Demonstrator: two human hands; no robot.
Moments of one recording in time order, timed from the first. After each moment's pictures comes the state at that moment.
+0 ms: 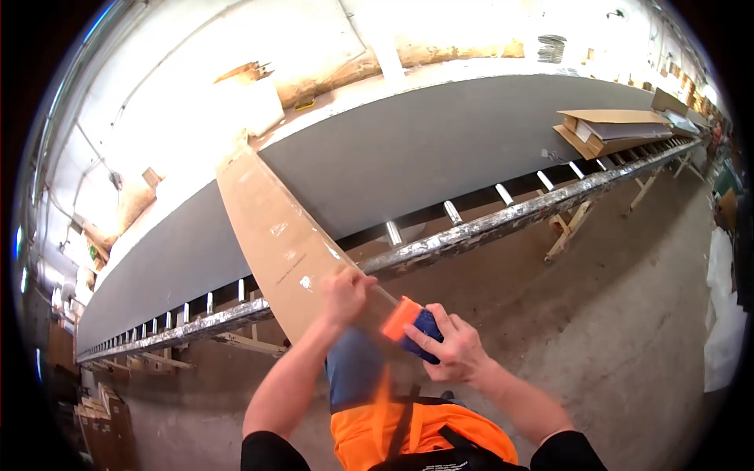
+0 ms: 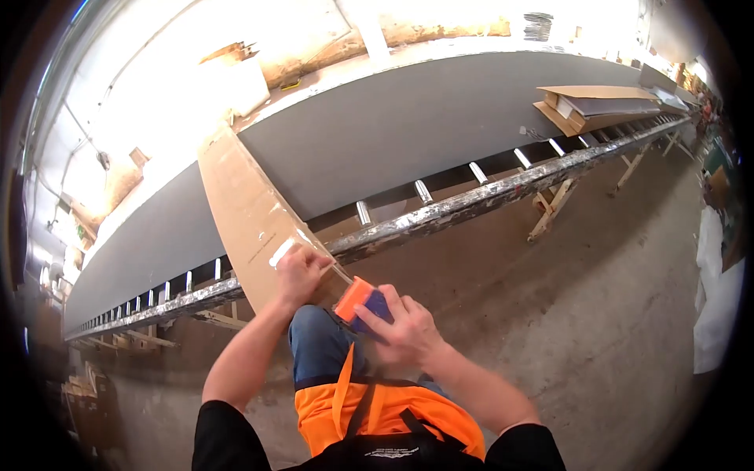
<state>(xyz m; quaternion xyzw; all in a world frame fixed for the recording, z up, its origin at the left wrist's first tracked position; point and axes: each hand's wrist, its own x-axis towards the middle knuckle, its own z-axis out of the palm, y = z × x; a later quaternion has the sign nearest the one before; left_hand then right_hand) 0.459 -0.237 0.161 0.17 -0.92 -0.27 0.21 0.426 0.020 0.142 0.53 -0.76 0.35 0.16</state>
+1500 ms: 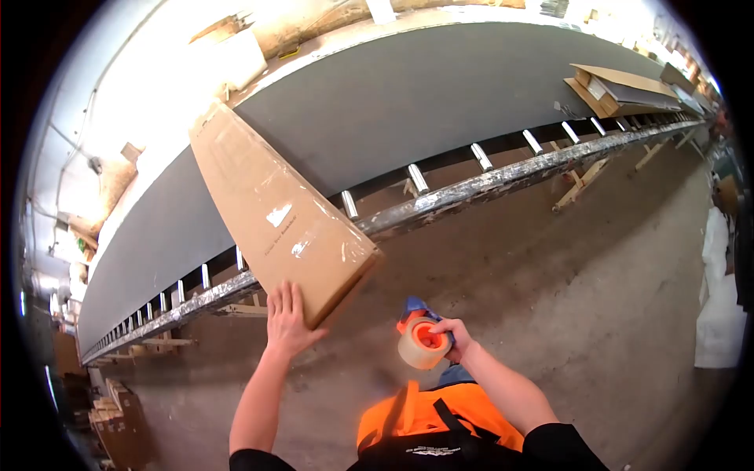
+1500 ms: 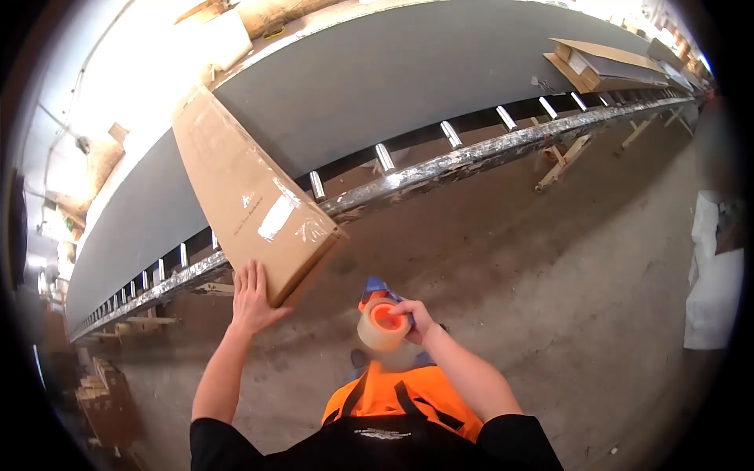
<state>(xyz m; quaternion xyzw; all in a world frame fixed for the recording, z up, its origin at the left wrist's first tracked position) 0.633 -0.387 0.075 0.17 -0.98 -0.01 -0.07 0.489 -0.050 -0.040 -0.12 -0.24 0.73 -0.63</state>
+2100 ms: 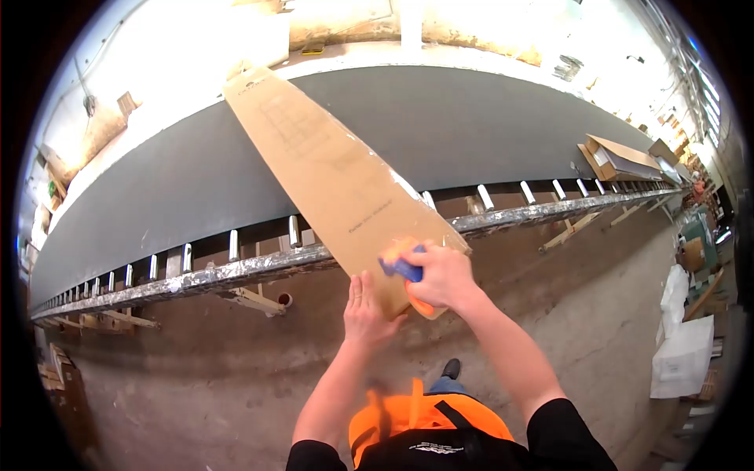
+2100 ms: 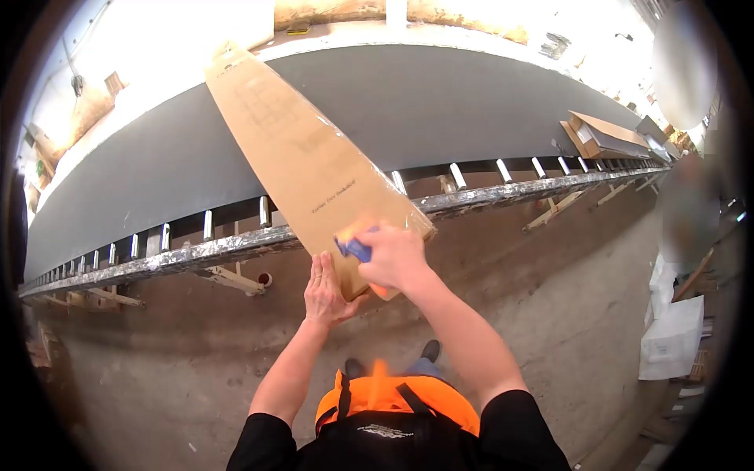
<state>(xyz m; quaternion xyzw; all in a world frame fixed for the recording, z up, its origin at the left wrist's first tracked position) 0.706 -0.444 0.008 0.13 -0.93 -0.17 0.29 0.565 -0.342 0.178 0.42 -0.89 0.11 -0.12</state>
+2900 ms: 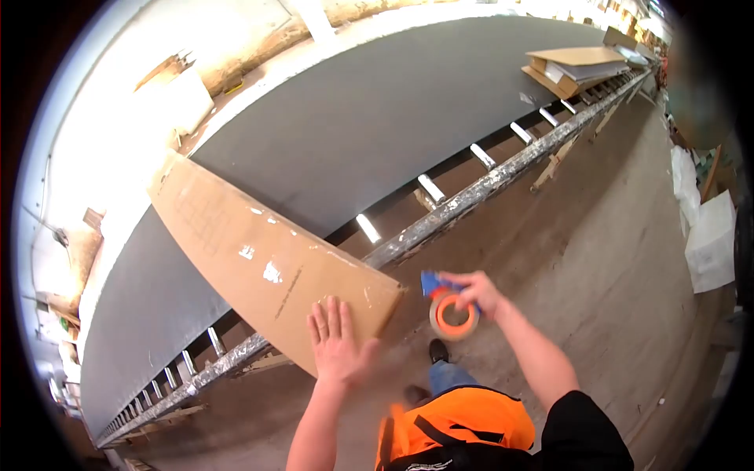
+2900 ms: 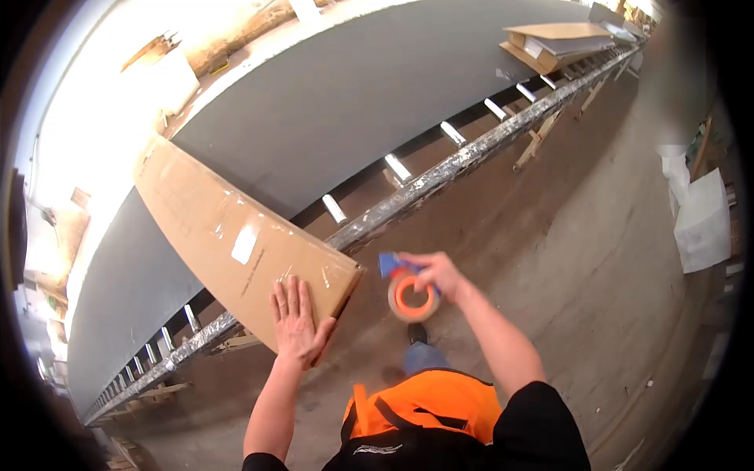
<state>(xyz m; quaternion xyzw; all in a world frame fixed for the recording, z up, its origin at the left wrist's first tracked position) 0.616 -0.448 0.063 0.08 -0.99 -0.10 -0.03 0.433 -0.161 0.013 0.03 -0.56 0.70 -0.43</state>
